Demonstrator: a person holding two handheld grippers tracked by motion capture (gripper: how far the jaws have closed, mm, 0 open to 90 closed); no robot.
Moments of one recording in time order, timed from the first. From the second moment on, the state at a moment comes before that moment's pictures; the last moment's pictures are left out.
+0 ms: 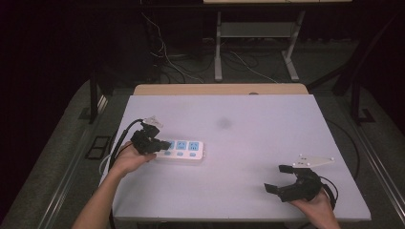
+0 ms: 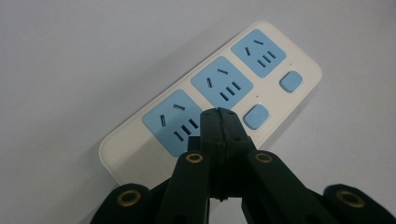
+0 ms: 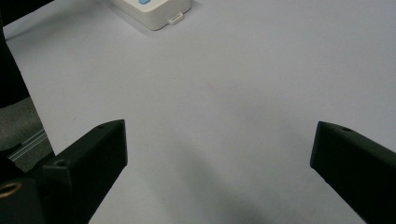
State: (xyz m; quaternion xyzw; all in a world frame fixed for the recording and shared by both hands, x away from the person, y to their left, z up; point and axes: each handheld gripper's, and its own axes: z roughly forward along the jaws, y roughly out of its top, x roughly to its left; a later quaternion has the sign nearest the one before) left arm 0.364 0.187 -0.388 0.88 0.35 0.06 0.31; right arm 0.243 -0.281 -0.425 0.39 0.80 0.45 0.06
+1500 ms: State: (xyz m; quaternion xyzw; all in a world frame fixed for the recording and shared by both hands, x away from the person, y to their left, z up) left arm 0.295 0.209 -0.362 0.80 0.37 0.09 0.46; right arm 0.242 -0.279 -0.425 0.39 0.80 0.45 0.06
